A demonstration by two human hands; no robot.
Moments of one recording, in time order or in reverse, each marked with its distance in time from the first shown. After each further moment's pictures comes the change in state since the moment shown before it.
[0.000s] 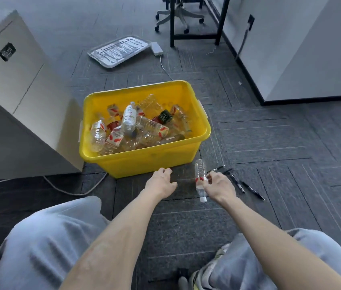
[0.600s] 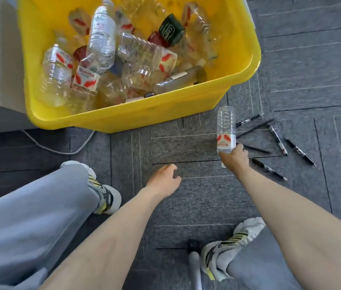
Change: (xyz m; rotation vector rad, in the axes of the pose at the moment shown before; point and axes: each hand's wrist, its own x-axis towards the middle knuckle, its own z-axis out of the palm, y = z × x) left_hand 0.111 -0.083 0.135 -0.149 -0.357 -0.259; right_hand 0.158 0.074 0.174 0.301 -0.208 0.505
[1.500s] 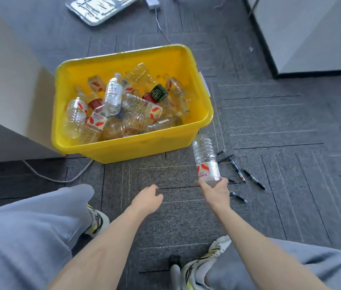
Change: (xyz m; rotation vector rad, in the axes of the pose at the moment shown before) left_hand -0.093 0.026 -0.027 -0.001 0.115 0.001; right_hand -0.155 0.002 -0.077 0.372 0.101 -0.082
